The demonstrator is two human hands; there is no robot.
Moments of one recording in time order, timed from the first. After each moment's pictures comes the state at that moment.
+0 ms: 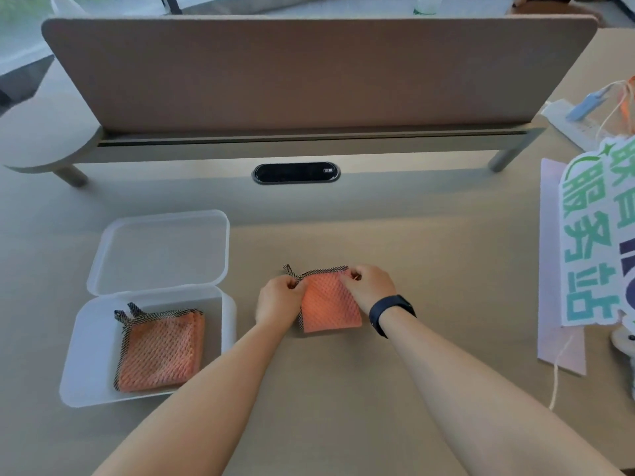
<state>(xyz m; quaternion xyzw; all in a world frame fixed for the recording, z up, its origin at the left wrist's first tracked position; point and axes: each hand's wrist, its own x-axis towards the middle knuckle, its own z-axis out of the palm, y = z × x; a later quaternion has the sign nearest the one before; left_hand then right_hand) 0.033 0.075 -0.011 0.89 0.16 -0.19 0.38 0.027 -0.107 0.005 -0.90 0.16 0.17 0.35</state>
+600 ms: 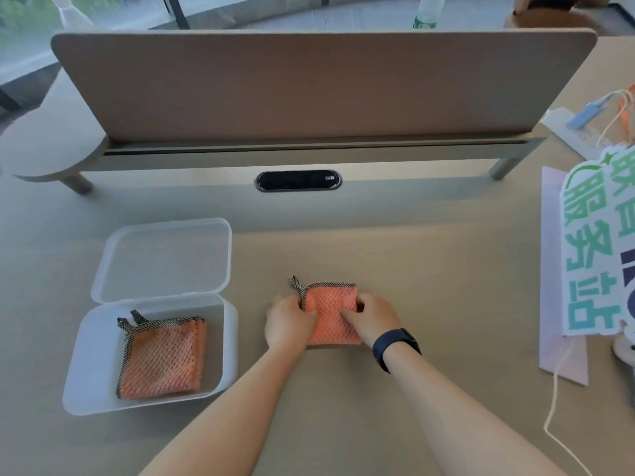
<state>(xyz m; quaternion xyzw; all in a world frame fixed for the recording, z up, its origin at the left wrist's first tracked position) 0.007 0.059 -0.012 0.92 0.15 -0.19 0.30 -0.006 -0.104 -0.007 -0.90 0.17 0.21 0.35</state>
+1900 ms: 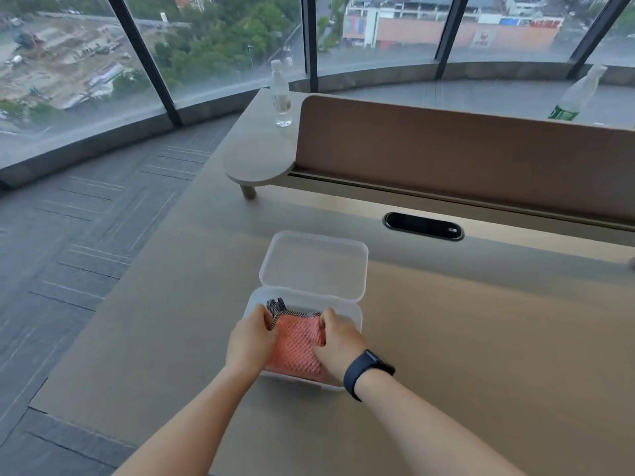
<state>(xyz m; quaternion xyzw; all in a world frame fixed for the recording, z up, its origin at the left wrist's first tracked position) -0.043 0.321 0.058 0.91 0.26 -0.07 0.32 -0.013 0.152 0.060 -0.92 -0.11 0.25 0.28</state>
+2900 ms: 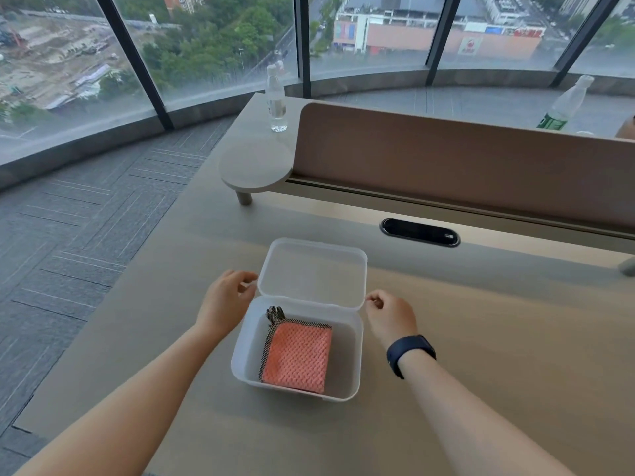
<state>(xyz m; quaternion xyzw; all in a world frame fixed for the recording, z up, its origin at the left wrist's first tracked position) 0.020 0.389 0.075 0.94 0.11 0.03 0.32 0.037 0.094 0.073 -0.91 0.08 0.12 0.39</state>
